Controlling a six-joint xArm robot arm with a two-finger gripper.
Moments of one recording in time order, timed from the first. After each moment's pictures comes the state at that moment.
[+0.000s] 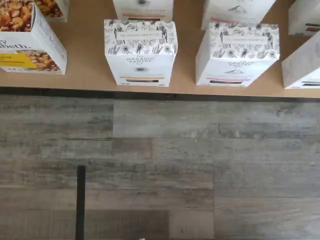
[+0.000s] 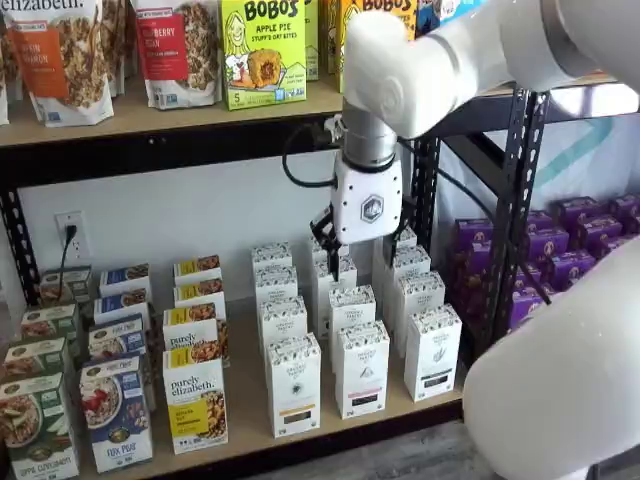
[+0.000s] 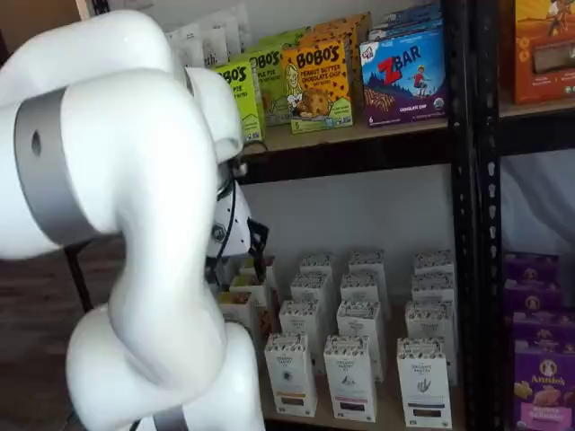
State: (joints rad) arm 0.38 -0.59 -0.48 -0.12 0.95 0.46
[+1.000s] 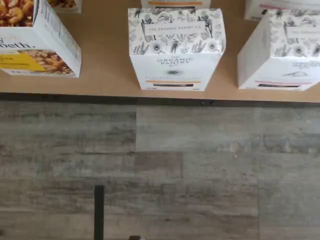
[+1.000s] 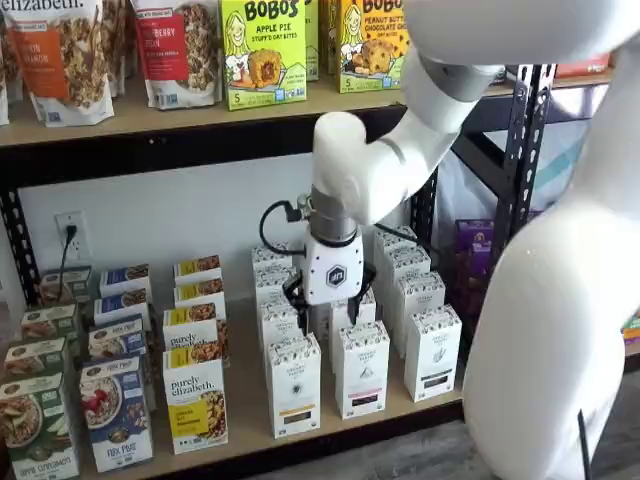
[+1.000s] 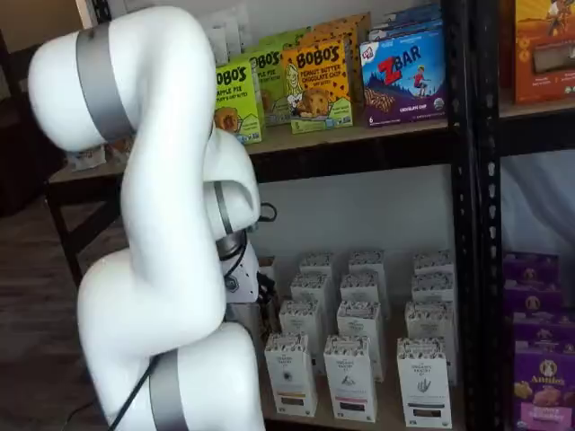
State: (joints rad) arm 0.38 -0.07 -0.53 -0.11 0.49 0.48
